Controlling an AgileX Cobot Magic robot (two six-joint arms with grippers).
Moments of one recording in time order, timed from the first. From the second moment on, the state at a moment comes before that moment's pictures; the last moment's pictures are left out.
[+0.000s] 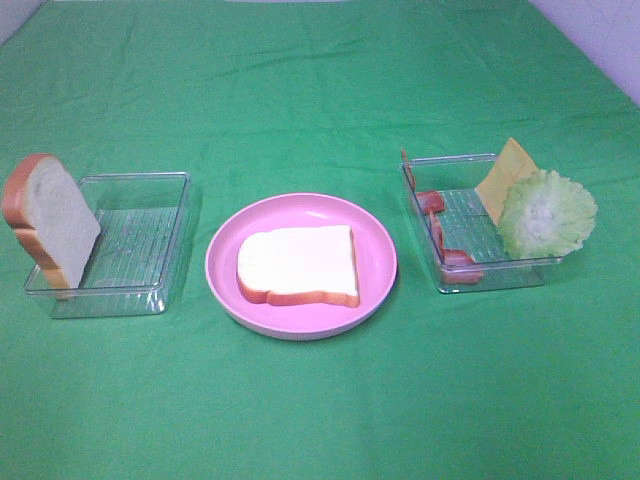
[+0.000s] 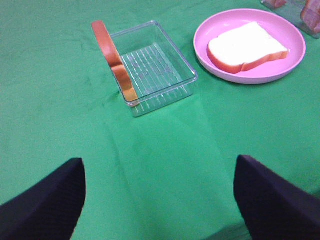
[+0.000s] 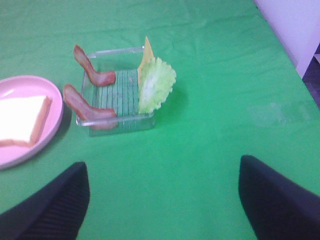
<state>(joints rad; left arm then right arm) -0.38 0.05 -0.50 0.05 1.06 0.01 0.00 0.16 -0.52 0.05 0.90 0.04</state>
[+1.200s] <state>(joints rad) -0.38 0.05 -0.50 0.02 1.06 0.01 0.00 1.72 -1.27 0.12 1.01 -0.03</state>
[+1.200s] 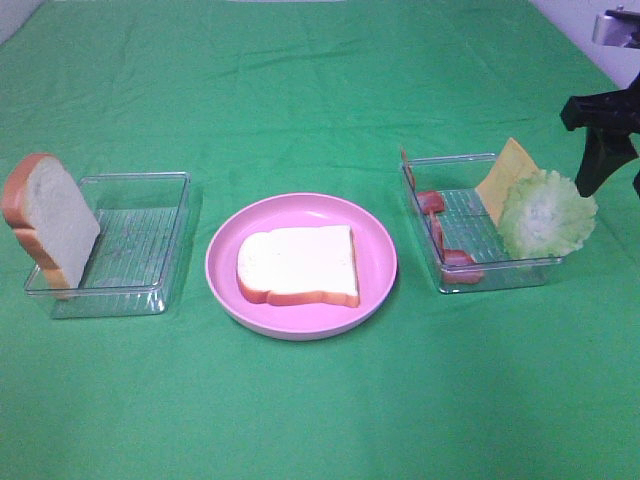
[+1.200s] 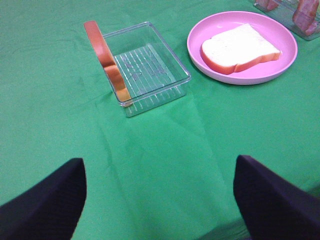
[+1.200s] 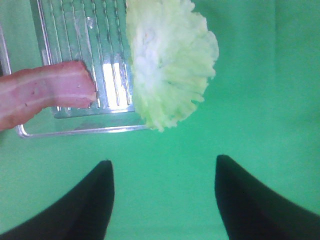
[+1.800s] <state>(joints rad) -0.38 0.05 -0.50 0.02 1.06 0.01 -0.17 2.00 -1.49 0.37 1.09 -0.28</state>
